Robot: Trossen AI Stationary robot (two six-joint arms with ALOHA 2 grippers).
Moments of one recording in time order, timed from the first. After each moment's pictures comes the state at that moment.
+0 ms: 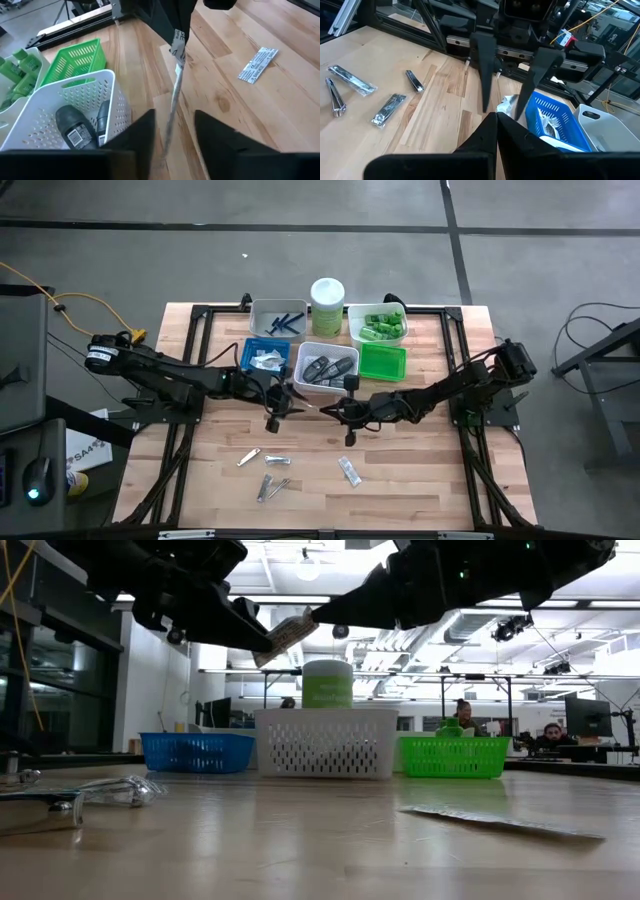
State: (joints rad) left arm -0.09 1.30 0.64 0.25 -0.02 0.28; right arm 0.23 1.66 0.75 0.70 0.30 -0.31
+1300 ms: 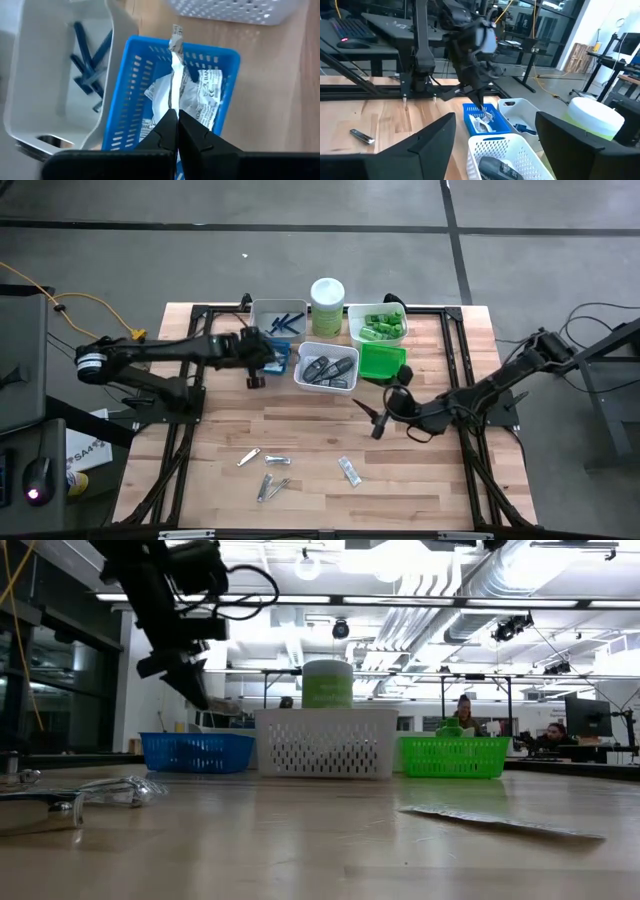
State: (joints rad) left arm 0.29 1.21 0.79 -0.57 -0.32 0.28; right arm 0.49 1.25 0.75 0.39 0.95 -0.09
